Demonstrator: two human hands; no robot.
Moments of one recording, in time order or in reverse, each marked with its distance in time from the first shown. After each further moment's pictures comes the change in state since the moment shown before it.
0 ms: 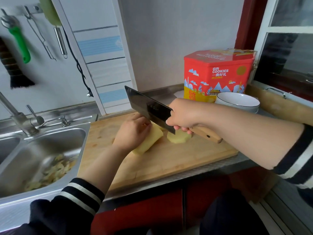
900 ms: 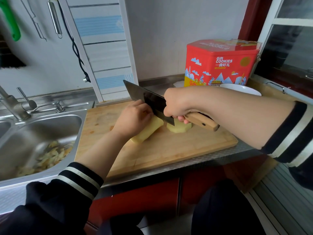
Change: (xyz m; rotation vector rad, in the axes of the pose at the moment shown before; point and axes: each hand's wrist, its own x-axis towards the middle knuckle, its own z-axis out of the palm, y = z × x) left_hand 0.002 -0.003 0.004 -0.018 0.036 0.053; right_hand 0.013 -0.026 0.009 -0.299 -0.156 0.048
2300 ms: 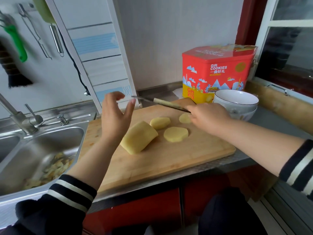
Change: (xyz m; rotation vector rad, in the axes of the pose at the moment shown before) left_hand 0.018 0.018 -0.027 -0.132 0.485 -0.291; right_hand 0.026 0.120 0.024 -0.359 0.610 -0.188
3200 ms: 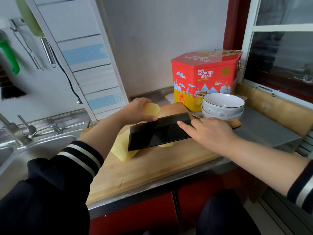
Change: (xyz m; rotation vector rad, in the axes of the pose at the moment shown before) left_hand 0.053 0.036 0.059 0.275 -0.914 -0.036; right_hand -0.046 0.034 0.022 -0.350 0.280 -0.325
